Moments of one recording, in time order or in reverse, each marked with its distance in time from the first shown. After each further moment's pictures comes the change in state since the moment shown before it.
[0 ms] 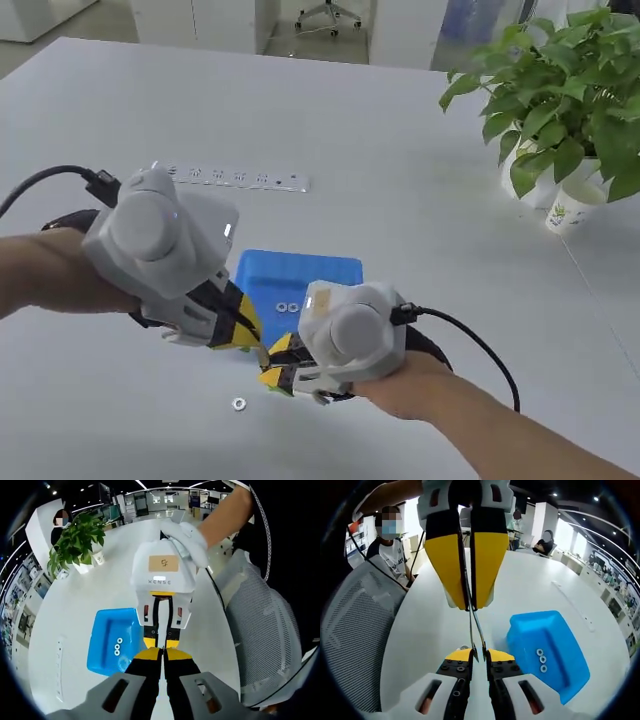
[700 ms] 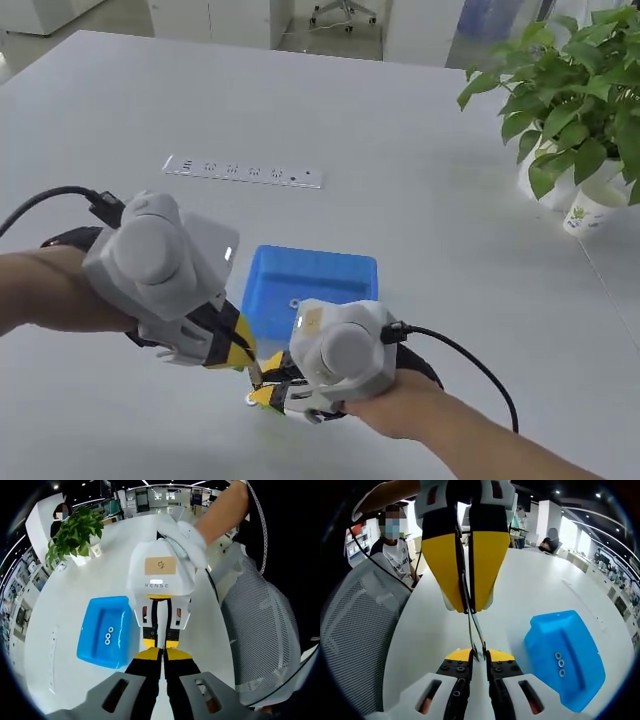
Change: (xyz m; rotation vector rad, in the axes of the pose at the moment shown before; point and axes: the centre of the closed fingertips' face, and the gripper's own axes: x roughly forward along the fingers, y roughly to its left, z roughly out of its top) left arm 0.001 -0.016 -0.021 -0.033 0.031 -0.019; right arm 0.022 0.021 0.001 0.010 -0.002 0.056
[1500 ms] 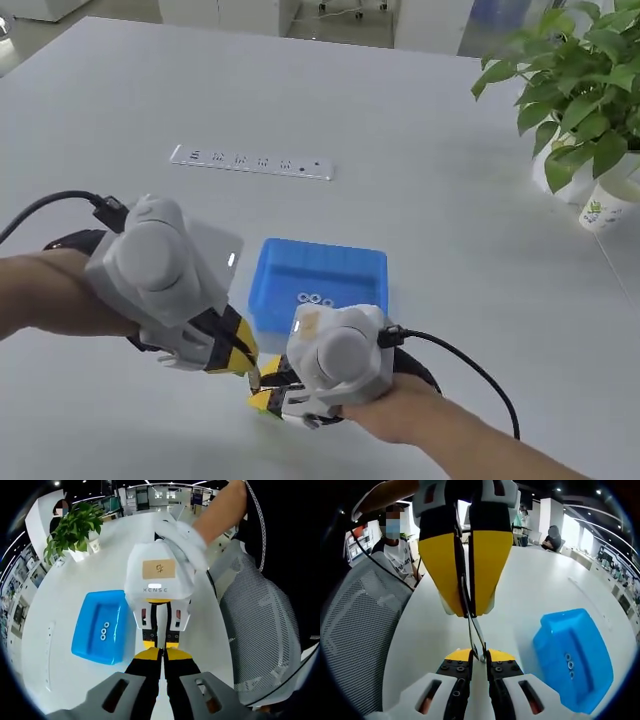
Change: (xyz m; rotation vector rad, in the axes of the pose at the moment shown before) left arm 0.006 -0.004 -0.008 -0.017 0.010 -0.022; right arm 0.013 0.006 -0.003 0.009 0.003 0.034
